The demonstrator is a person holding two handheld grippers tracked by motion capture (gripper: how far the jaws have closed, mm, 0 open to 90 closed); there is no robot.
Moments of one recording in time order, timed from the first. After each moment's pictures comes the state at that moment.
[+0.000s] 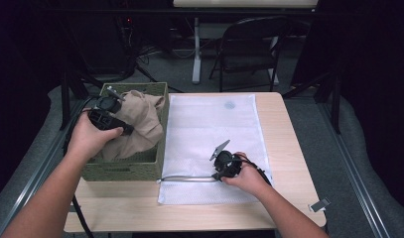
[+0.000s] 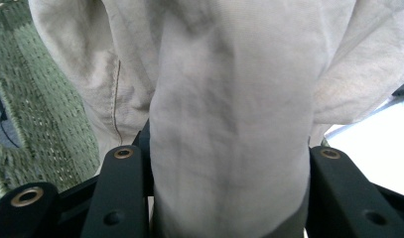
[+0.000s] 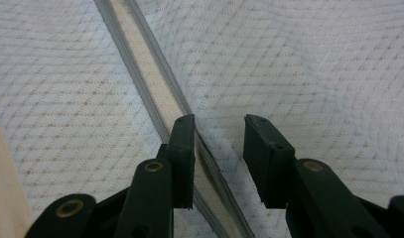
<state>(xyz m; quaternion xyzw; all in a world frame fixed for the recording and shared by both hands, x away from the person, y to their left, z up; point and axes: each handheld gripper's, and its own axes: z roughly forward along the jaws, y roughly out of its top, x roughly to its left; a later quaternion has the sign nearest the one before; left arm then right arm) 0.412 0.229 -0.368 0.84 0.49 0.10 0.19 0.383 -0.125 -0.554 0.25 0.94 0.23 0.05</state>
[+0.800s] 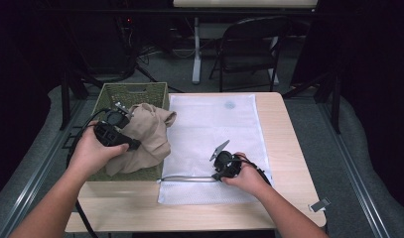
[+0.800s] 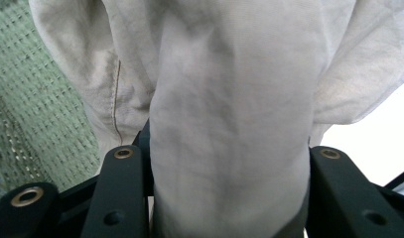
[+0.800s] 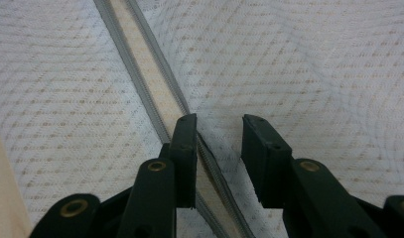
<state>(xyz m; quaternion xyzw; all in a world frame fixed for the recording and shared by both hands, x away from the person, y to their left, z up) 0.373 0.207 -0.376 0.87 0.44 0.09 0.19 0.383 -0.124 -0.558 0.25 0.94 0.24 0.05</state>
